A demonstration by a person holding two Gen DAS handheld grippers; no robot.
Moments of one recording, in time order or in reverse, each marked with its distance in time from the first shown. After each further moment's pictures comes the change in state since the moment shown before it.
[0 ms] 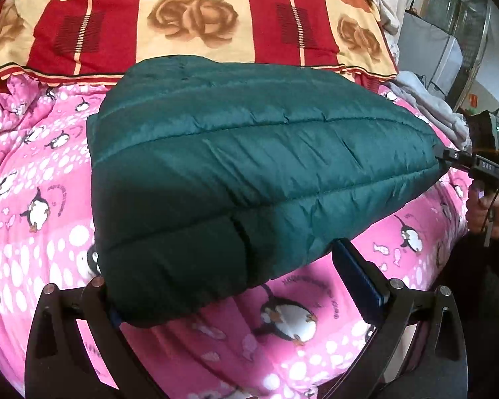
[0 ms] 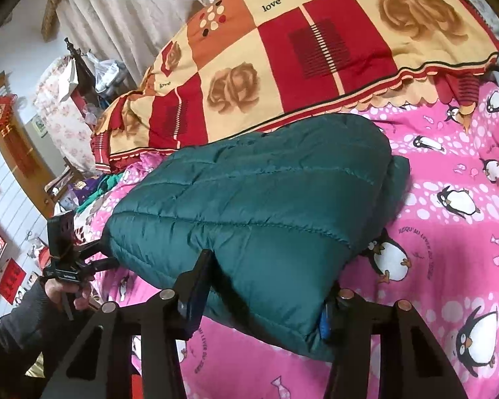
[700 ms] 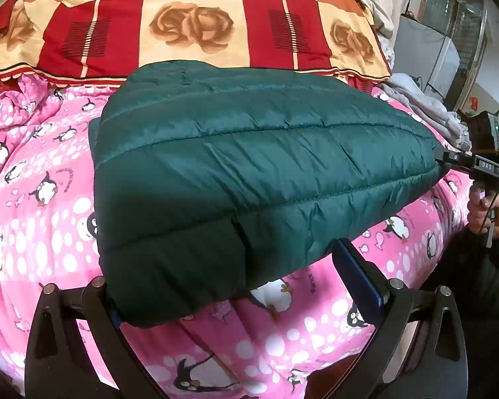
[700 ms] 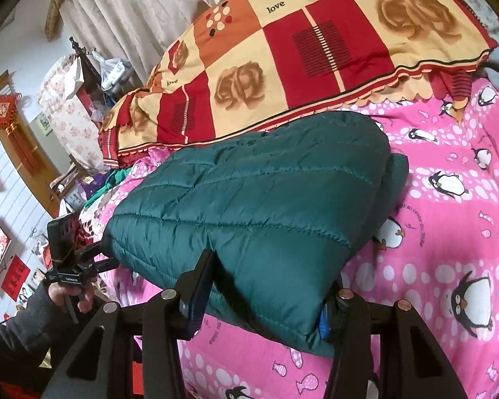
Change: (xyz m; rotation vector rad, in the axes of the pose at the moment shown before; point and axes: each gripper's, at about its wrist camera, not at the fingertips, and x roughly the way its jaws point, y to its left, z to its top) left arm -0.018 -0.014 -0.019 0.003 -0.031 0.008; right arm -0.023 0.006 -0.019 0.003 0.006 0.008
